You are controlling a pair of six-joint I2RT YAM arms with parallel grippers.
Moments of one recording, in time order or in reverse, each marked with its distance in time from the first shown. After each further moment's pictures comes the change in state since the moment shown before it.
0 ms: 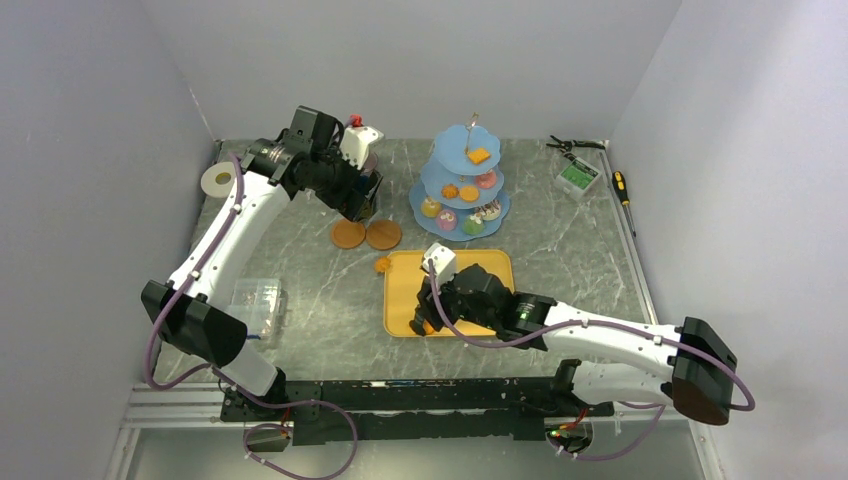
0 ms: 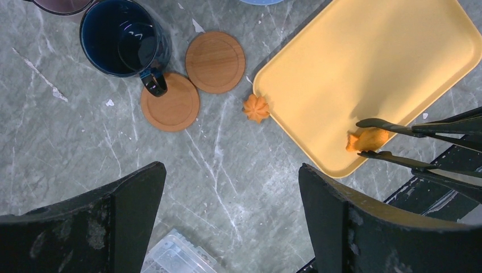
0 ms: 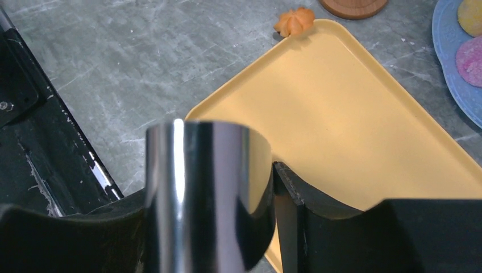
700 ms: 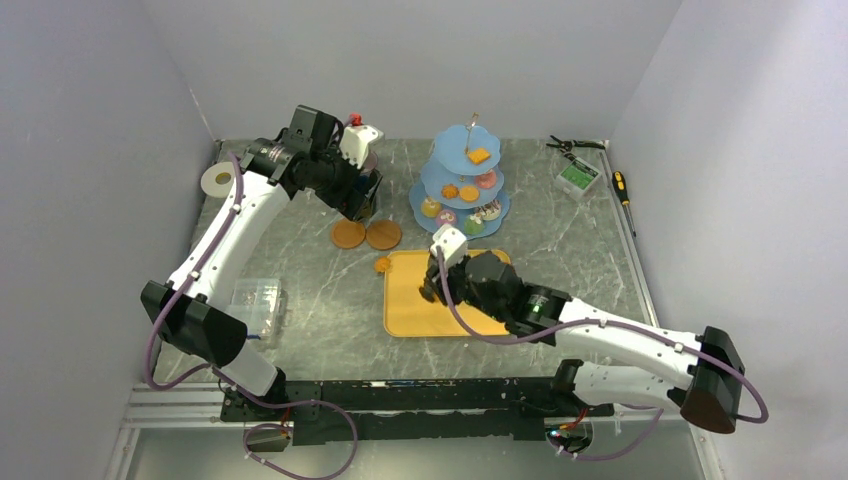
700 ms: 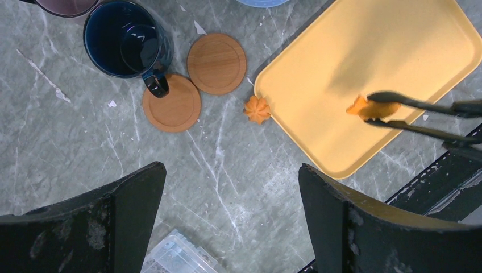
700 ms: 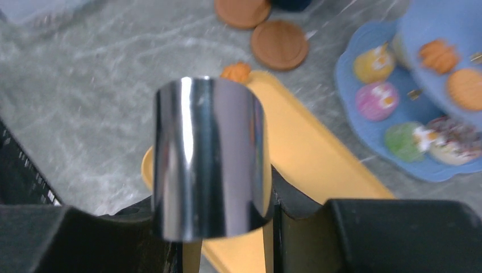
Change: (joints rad) left arm 0.000 0.000 0.006 -0.001 -0.003 0.000; right arm -0.014 -0.066 0.059 -0.029 0.131 -0.107
